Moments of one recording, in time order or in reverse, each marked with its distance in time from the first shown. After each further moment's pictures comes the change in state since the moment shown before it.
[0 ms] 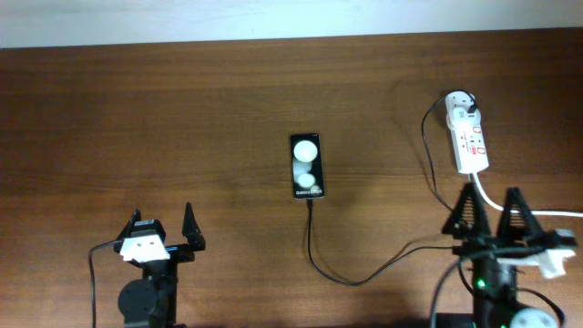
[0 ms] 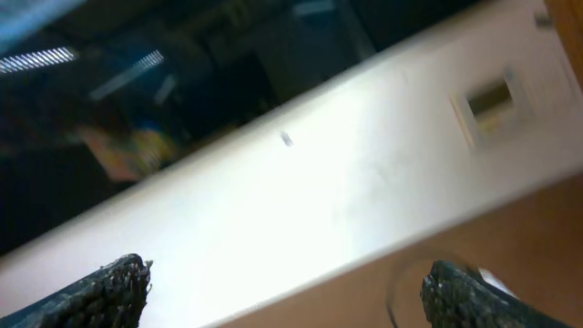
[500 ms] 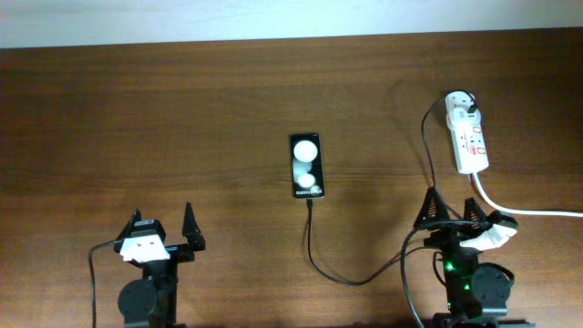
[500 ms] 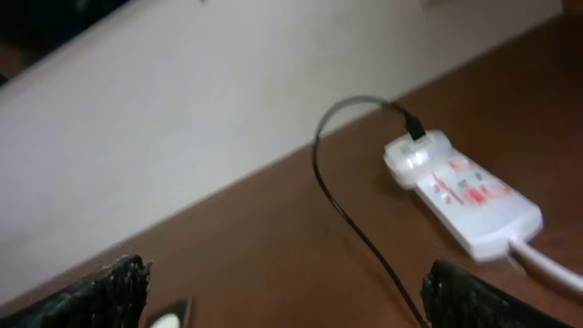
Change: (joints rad) left arm 0.000 0.000 0.000 0.000 0.000 0.000; right arm 0.000 0.000 -0.292 -0.001 0.000 -0.001
